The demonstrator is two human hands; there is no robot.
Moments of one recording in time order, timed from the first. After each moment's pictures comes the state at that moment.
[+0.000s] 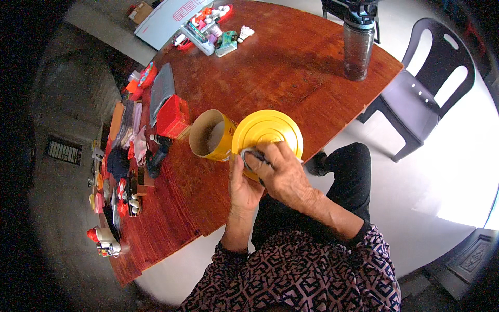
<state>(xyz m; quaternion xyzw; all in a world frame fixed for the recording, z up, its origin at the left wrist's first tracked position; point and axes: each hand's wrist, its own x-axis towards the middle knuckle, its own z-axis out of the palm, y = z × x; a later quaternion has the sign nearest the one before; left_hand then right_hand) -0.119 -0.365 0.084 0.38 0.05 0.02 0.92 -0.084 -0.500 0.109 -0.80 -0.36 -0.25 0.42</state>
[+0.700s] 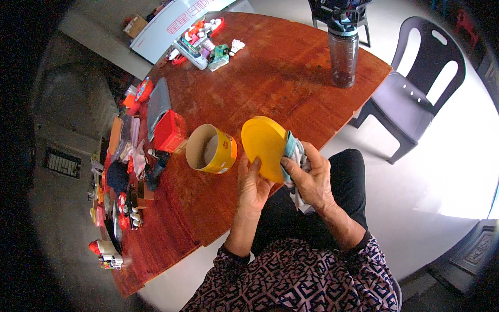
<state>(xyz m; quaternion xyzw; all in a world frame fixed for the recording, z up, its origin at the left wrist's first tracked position) -0.098 -0.389 0.075 0.38 0.18 0.00 0.91 -0.088 -0.545 0.111 -0.56 -0.02 0.01 0.83</state>
